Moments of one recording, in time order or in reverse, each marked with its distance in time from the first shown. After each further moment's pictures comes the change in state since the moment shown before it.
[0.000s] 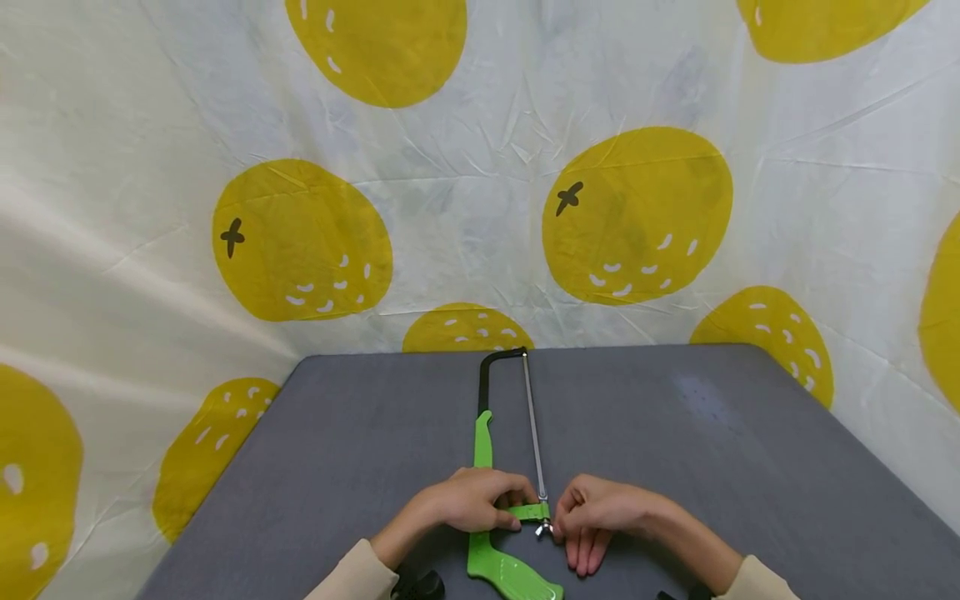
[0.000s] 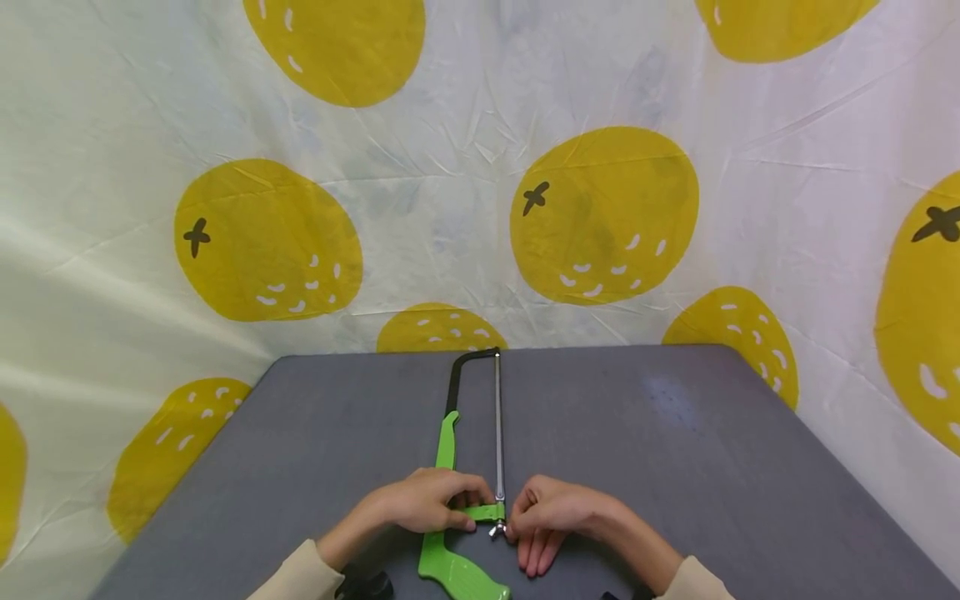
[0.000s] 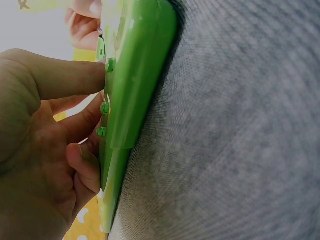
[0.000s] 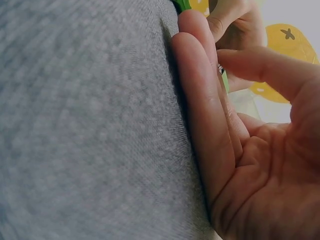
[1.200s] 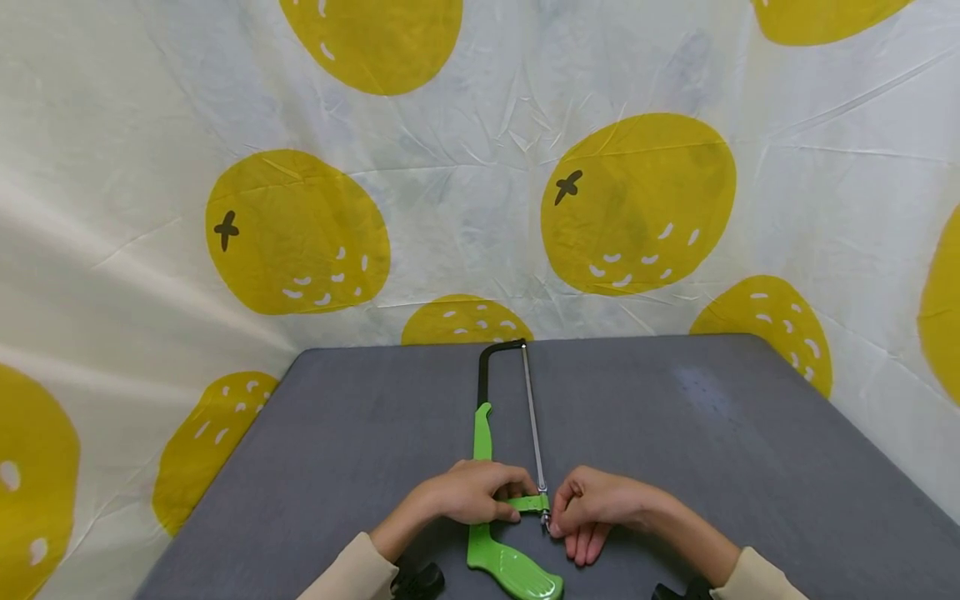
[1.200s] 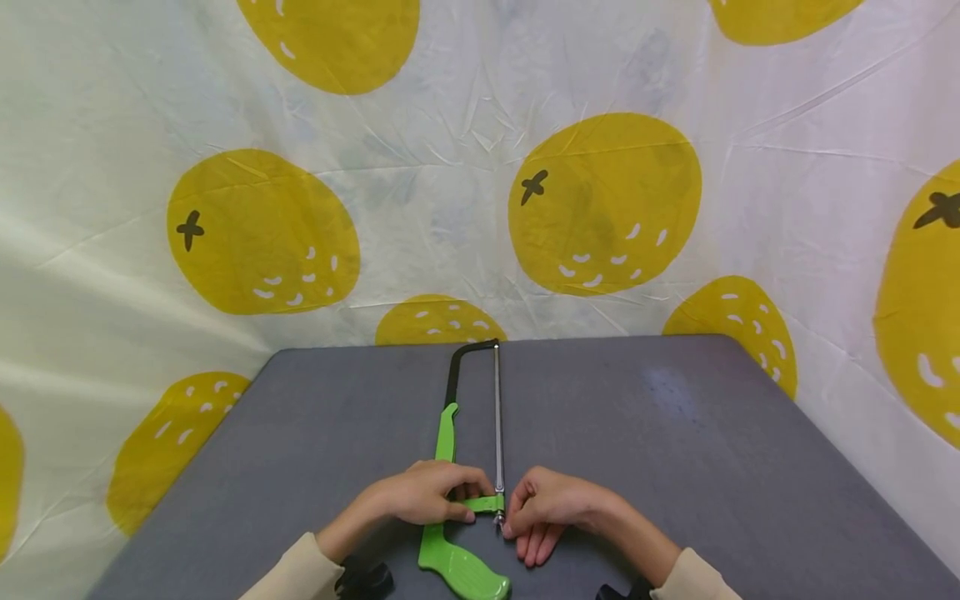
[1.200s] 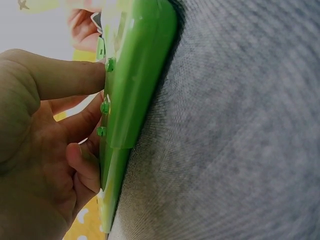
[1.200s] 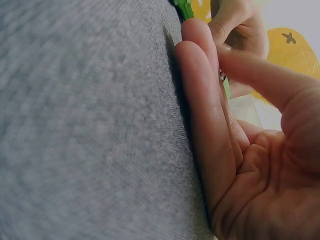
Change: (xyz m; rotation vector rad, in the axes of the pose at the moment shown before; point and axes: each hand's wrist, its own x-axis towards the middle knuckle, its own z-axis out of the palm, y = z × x) left_hand 0.001 0.004 -0.002 -0.006 -0.013 -0.019; right_hand 0.000 -0.004 0.004 -0.007 0.056 0.027
